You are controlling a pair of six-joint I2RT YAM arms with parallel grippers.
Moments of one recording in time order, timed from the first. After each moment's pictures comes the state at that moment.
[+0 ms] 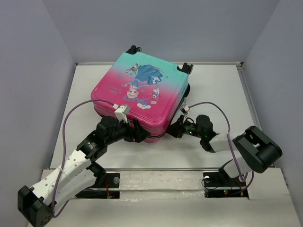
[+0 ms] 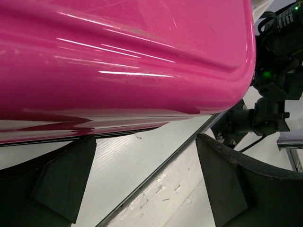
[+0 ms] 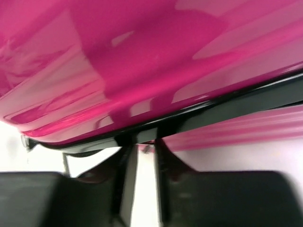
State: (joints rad) left arm -0.65 0.68 0.53 -0.24 0.25 -0.62; right arm 0.59 1.46 0.33 0.96 -0.55 0.42
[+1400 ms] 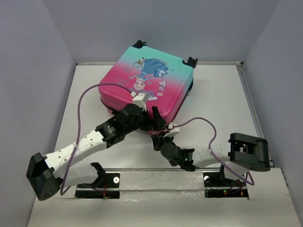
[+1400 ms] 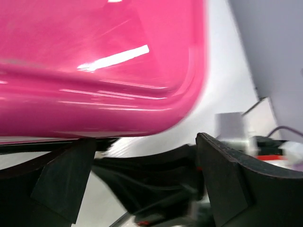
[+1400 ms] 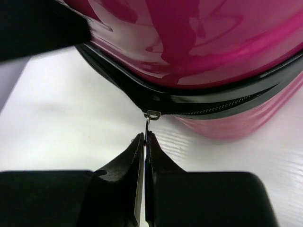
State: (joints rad) left arm -0.87 1.08 0.81 -0.19 -0.04 -0.69; right arm 1.35 1.52 0.54 0.64 0.82 0.78
